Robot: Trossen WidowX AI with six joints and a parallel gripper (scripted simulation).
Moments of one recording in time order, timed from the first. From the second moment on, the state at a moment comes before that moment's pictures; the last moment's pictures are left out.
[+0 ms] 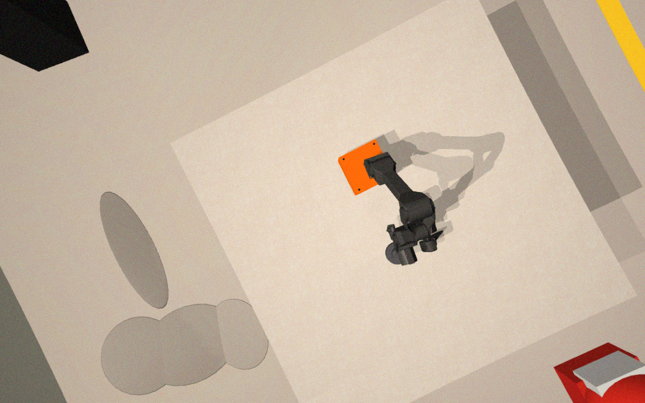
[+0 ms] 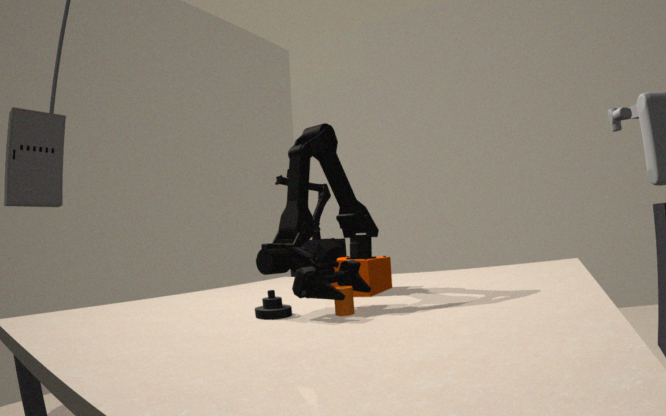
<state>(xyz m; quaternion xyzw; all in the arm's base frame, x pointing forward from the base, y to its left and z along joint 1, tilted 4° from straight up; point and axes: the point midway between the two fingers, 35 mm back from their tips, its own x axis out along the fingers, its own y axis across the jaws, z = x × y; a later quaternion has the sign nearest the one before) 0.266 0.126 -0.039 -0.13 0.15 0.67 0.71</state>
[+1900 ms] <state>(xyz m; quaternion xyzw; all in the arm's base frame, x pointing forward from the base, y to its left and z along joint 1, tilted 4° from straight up) 0.267 0.116 0.060 -0.18 0.68 0.22 0.68</state>
